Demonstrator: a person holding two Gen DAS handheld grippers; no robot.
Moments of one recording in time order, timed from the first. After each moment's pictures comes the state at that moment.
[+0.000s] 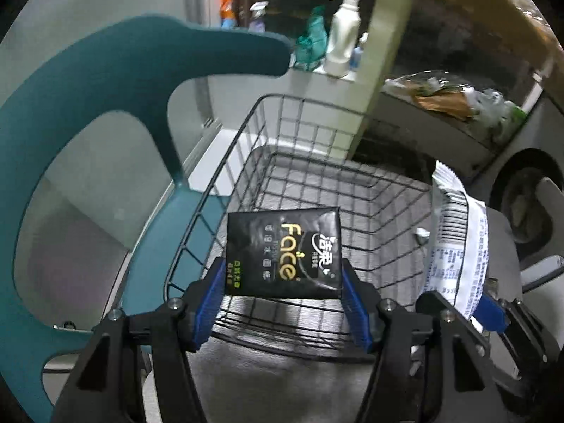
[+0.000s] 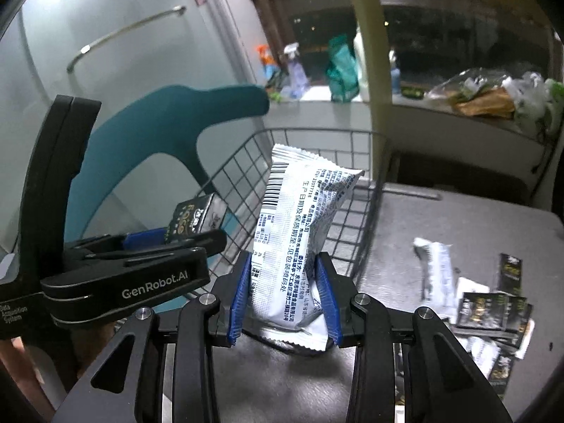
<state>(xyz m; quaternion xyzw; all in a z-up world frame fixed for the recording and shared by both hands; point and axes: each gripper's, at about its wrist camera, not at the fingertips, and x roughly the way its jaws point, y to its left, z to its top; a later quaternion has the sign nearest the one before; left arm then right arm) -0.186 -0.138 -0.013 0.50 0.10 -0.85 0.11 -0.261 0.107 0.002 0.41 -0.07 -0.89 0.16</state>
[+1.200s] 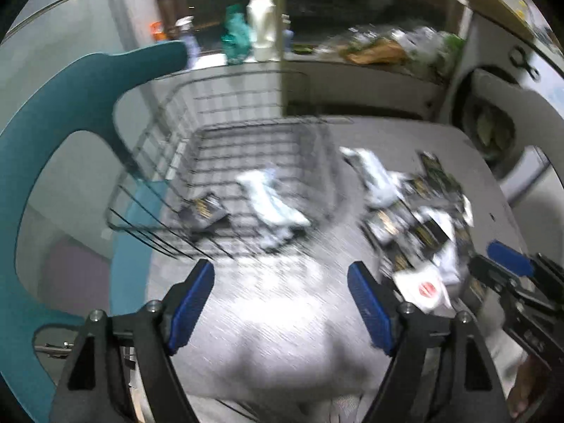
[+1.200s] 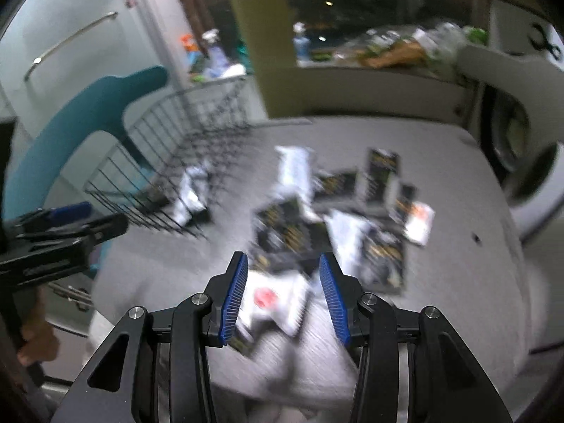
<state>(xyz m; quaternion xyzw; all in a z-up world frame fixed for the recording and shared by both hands) -0.093 -0.008 -0.017 0.51 -0.02 -0.86 0.01 -0.110 0.268 -0.033 0.47 -0.09 -0.88 0.02</state>
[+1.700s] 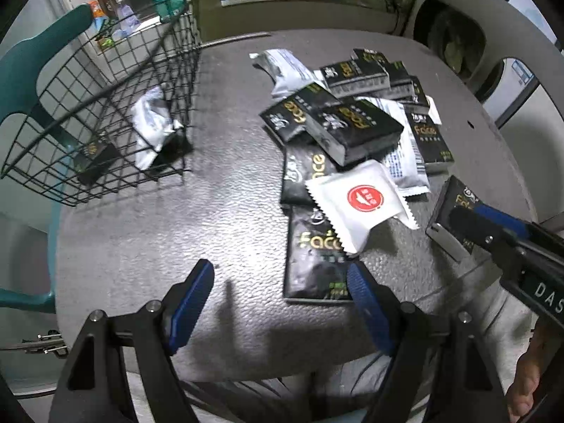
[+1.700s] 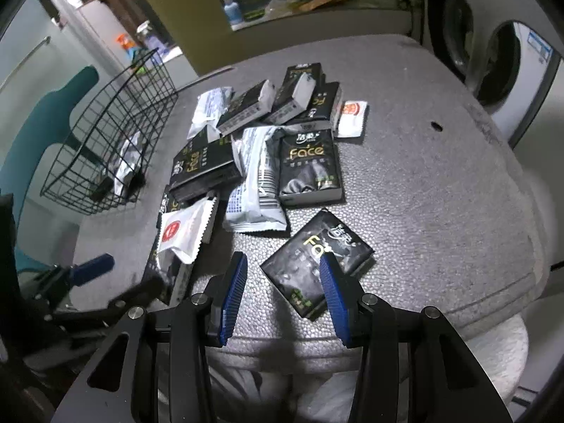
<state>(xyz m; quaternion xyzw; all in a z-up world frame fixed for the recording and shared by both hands) -0.081 0.077 -0.108 0.58 -0.04 -0.81 -0.05 -0.095 0.320 -0.099 0.52 -0.18 -0.84 -0.04</state>
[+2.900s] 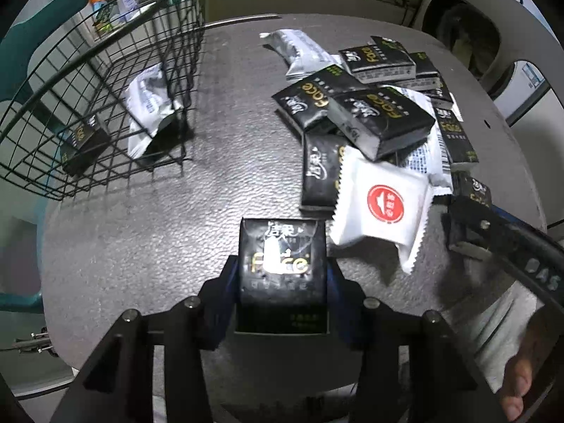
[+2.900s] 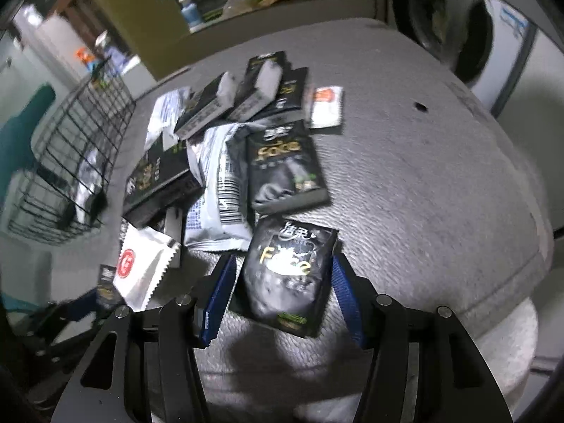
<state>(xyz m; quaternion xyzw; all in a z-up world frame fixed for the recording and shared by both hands) -0.103 0.063 -0.130 0.60 -0.03 -0.80 -0.05 -0.123 0.302 -0.121 0.53 -0.16 -0.82 -0.12</state>
